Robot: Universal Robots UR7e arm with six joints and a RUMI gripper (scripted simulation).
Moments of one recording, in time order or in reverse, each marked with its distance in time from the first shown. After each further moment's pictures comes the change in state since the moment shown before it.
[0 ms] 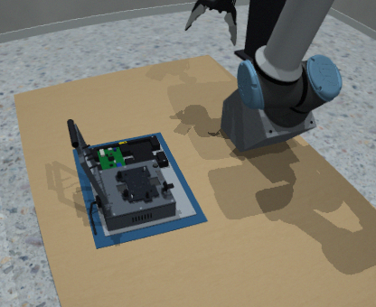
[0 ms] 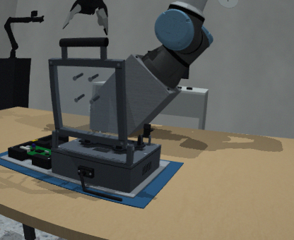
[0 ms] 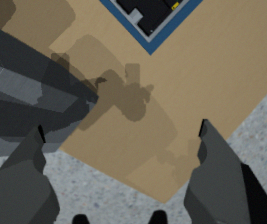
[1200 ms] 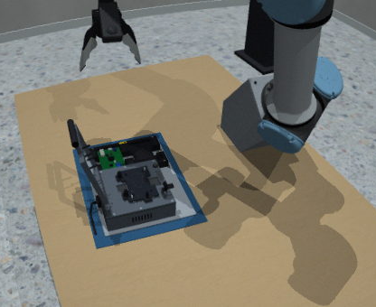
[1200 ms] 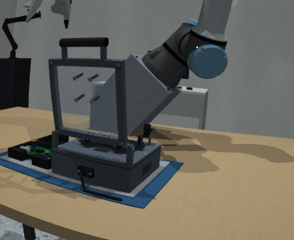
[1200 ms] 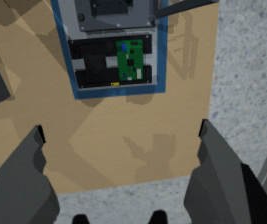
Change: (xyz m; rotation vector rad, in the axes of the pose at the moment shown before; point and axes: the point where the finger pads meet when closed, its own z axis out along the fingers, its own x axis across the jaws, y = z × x) arm 0.166 -0.265 0.082 -0.138 -0.154 -0.722
